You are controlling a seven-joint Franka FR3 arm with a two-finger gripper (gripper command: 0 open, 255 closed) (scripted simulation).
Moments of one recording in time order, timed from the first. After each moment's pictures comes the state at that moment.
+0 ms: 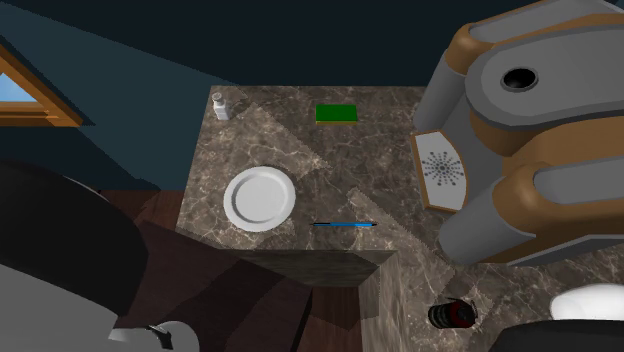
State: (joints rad) arm -0.85 0.32 -0.62 -1.56 0.18 1.77 -1.02
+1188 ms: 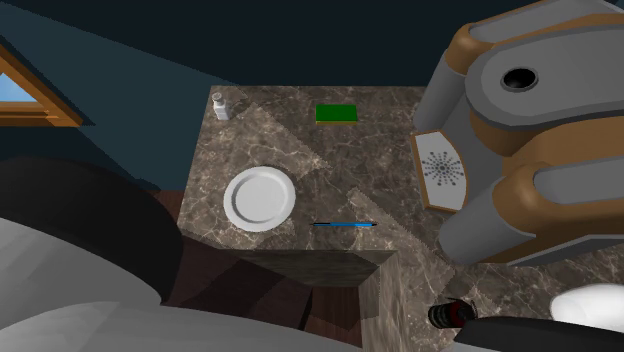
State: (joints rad) arm -0.85 0.38 -0.60 -1.73 0.22 1.98 -1.05
